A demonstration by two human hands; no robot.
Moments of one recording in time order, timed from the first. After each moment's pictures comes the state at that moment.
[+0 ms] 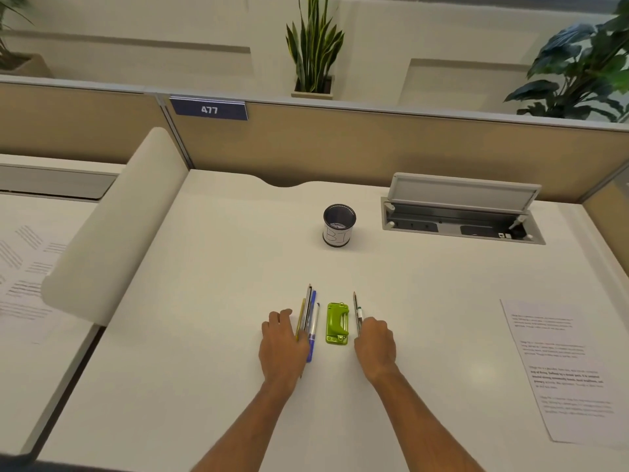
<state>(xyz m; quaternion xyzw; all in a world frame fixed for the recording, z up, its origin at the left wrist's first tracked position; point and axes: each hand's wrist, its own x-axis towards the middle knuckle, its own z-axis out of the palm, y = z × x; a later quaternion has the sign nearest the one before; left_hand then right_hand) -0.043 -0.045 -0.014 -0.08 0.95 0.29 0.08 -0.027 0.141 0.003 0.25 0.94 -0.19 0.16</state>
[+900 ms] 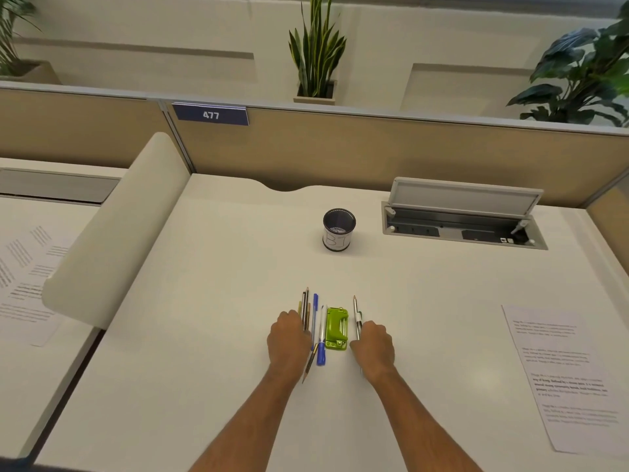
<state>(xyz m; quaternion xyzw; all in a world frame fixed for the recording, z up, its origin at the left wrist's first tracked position) -0.074 -0.028 -0.011 -0.04 0.97 0.17 0.15 -0.035 0.145 0.004 0.26 0.92 -0.23 0.19</state>
